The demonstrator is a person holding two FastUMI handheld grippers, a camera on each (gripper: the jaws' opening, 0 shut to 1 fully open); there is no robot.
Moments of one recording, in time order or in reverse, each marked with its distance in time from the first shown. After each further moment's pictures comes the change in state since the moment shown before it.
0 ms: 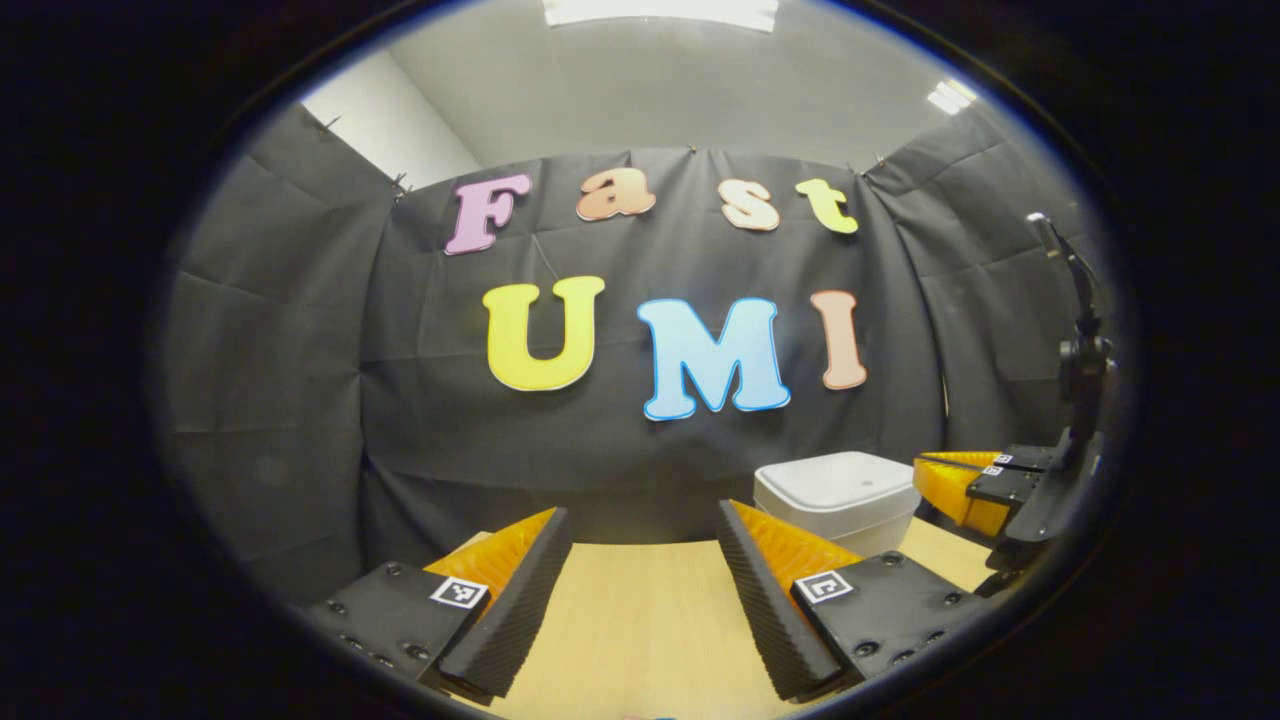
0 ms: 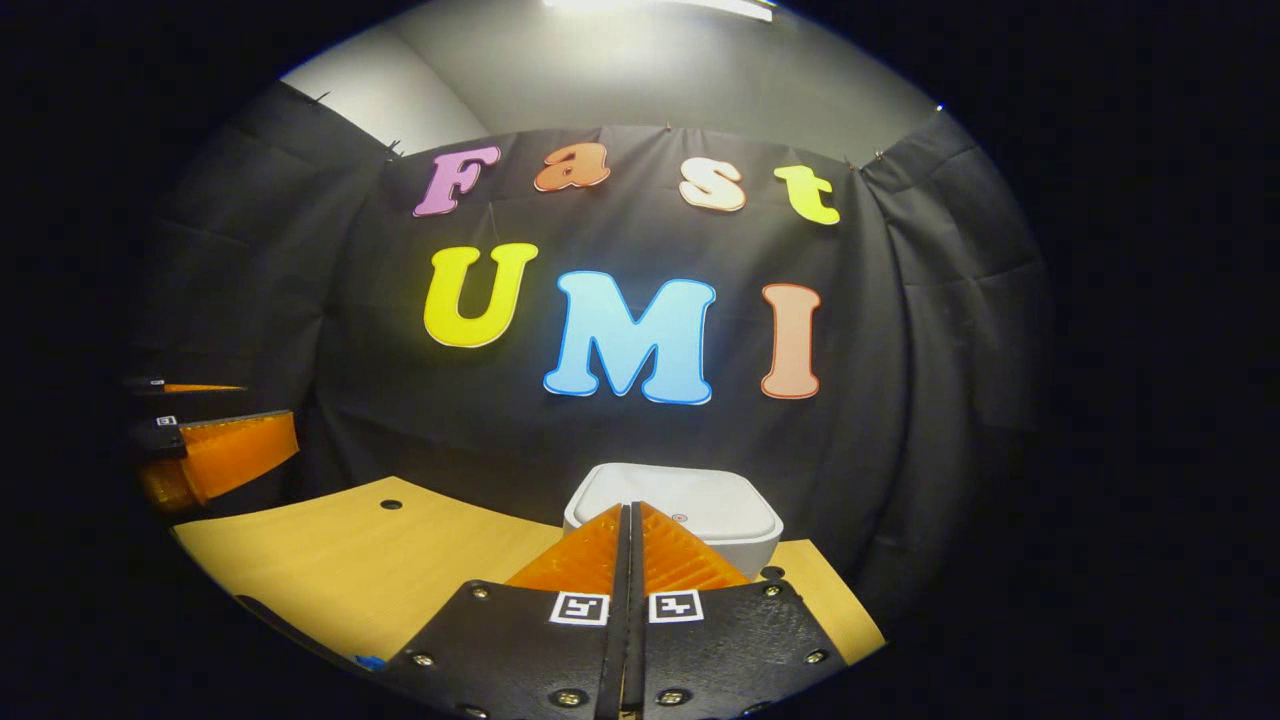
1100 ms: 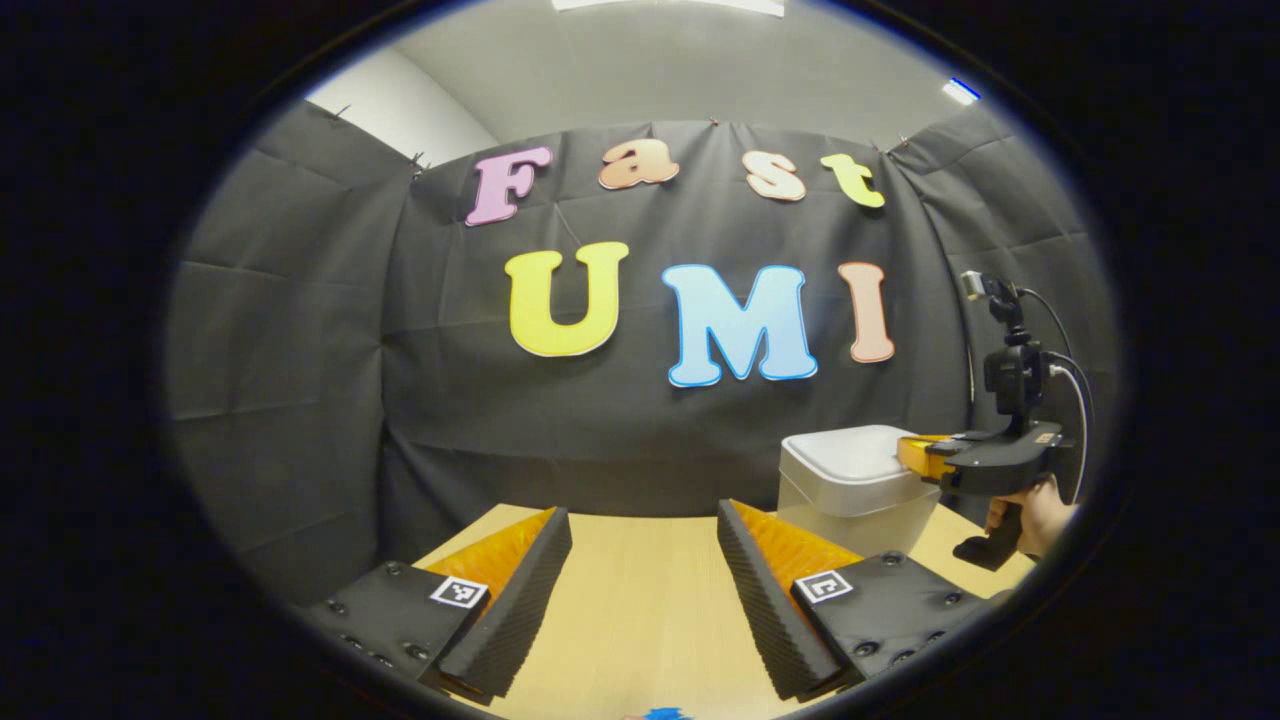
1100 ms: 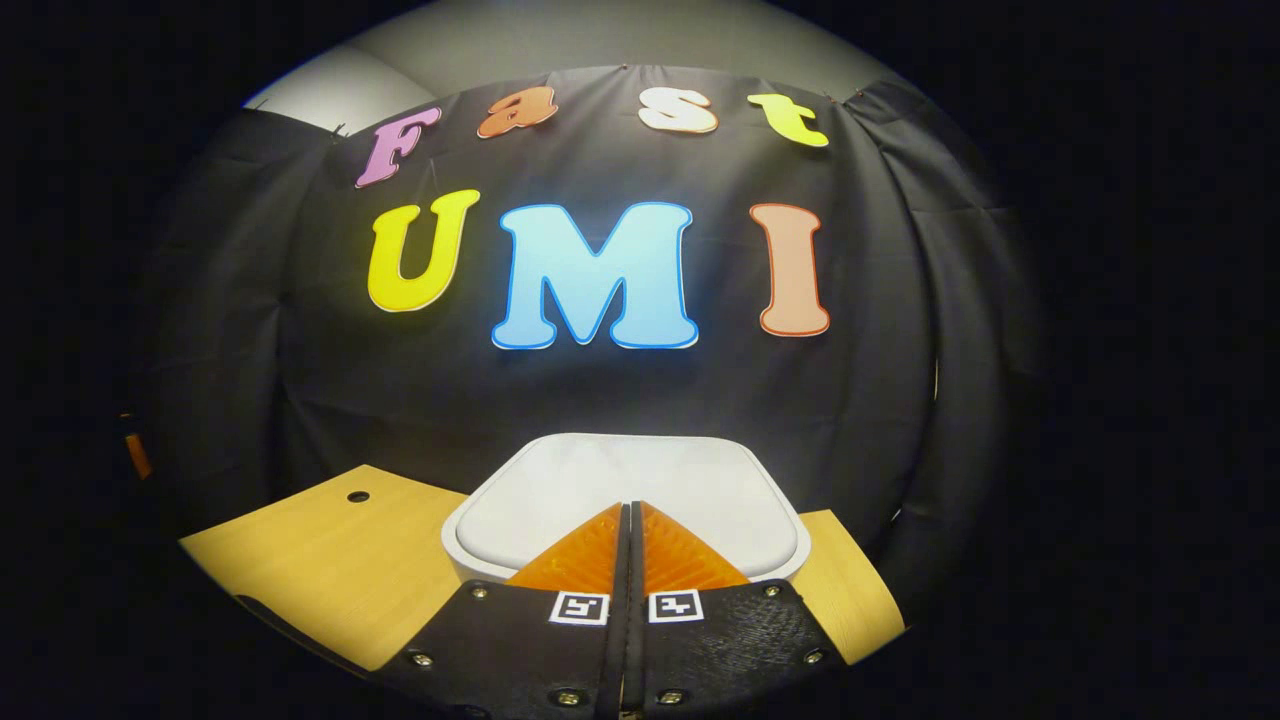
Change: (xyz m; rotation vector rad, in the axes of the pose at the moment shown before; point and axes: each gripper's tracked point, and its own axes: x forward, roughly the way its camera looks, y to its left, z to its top) left arm 0.006 0.014 -0.029 -0.012 0.080 0.080; right arm 0.110 -0.044 -0.052 0.099 0.139 0.011
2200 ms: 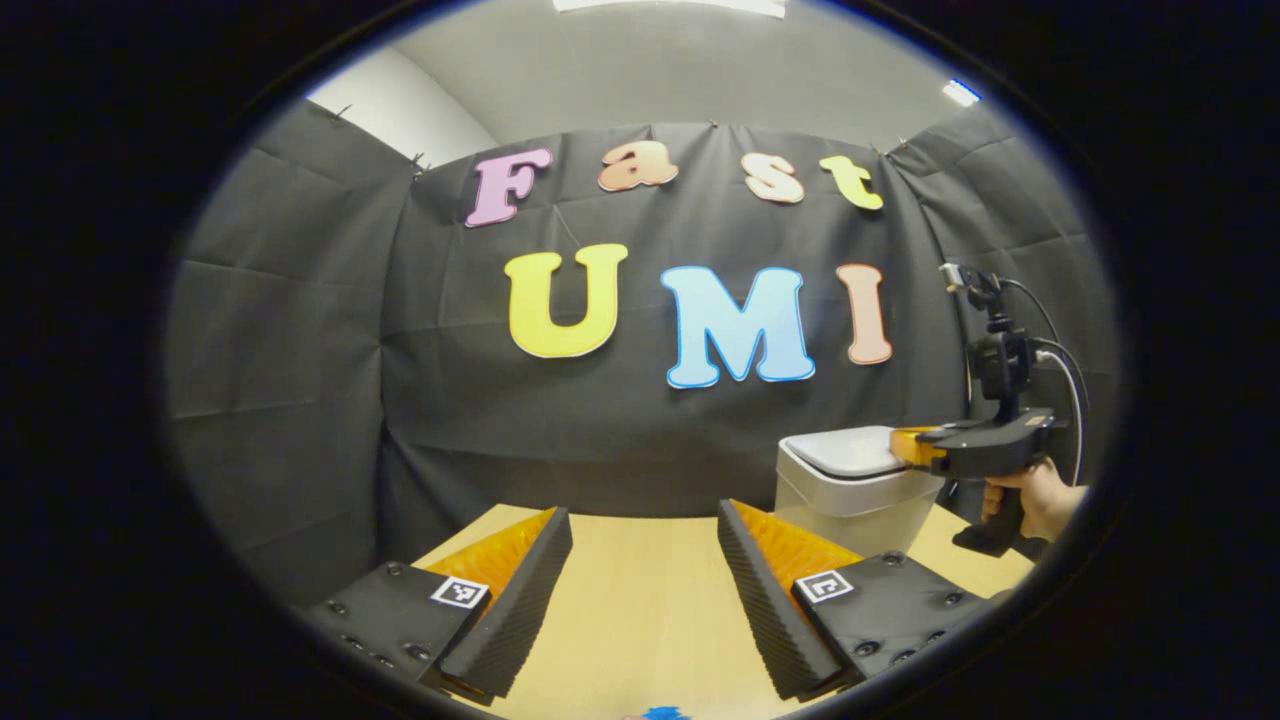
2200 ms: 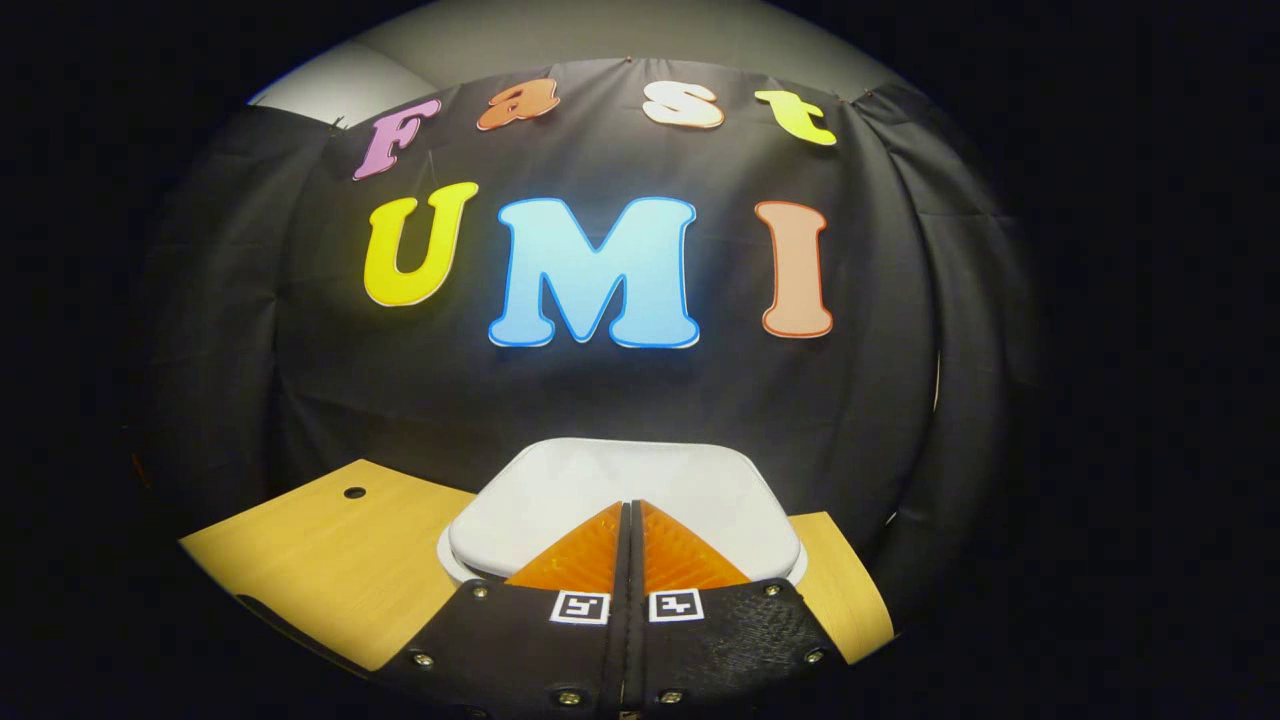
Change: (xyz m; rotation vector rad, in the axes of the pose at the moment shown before) left arm -0.007 -0.001 -0.001 -0.005 0.000 -0.003; right arm 0.003 -0.001 0.024 -0.033 -0.018 -0.017
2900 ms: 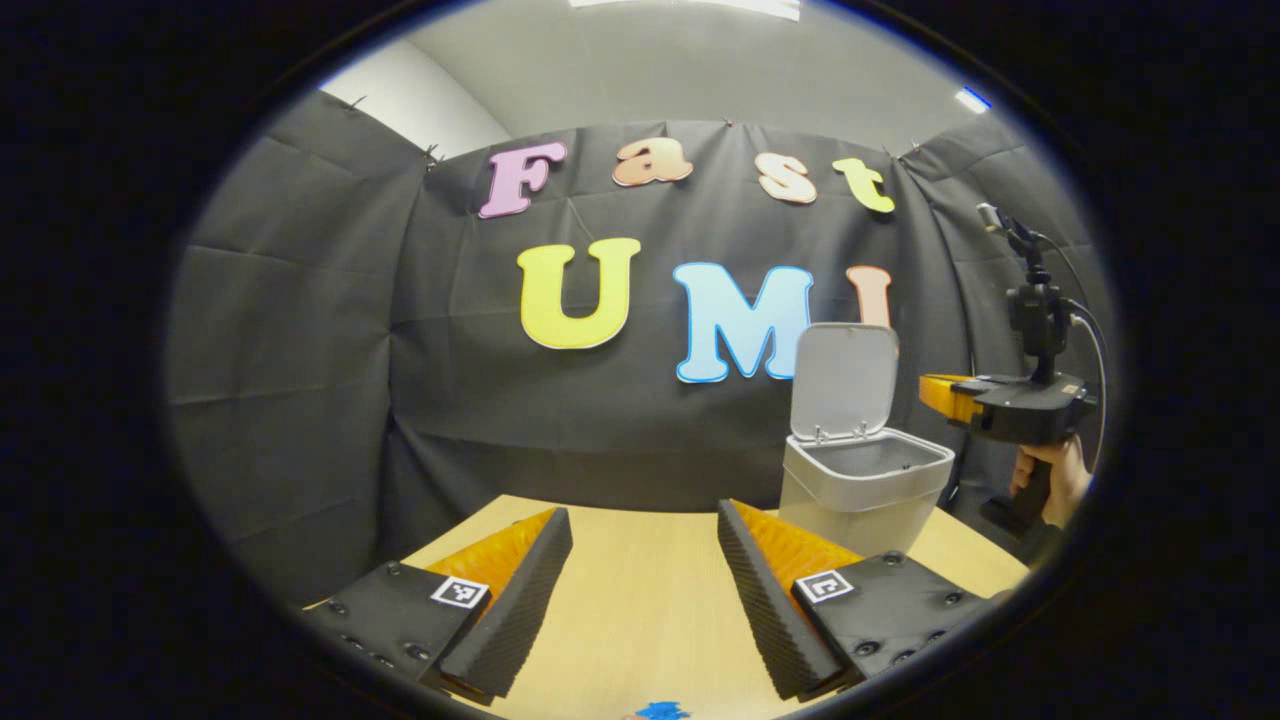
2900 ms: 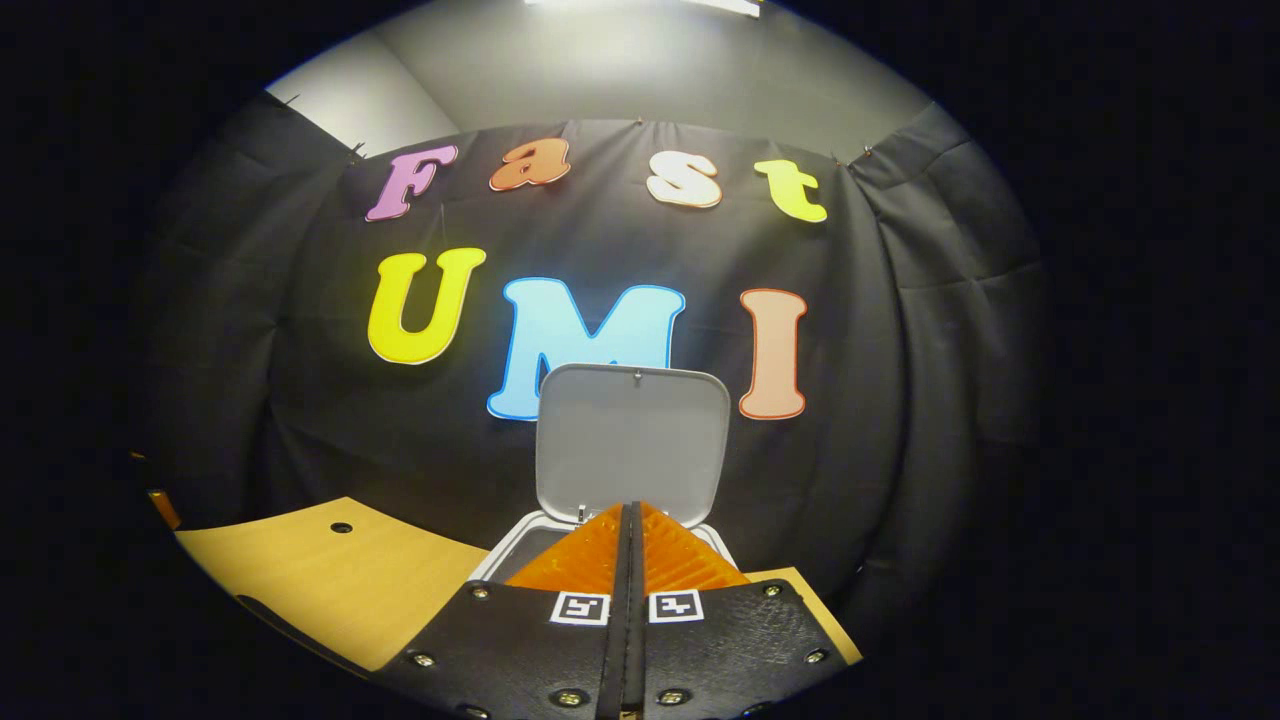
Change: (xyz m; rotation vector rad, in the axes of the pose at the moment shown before) left arm -0.007 0.010 -0.010 -0.029 0.014 0.011; right arm -0.041 -0.003 0.055 -0.063 -0.180 -0.061
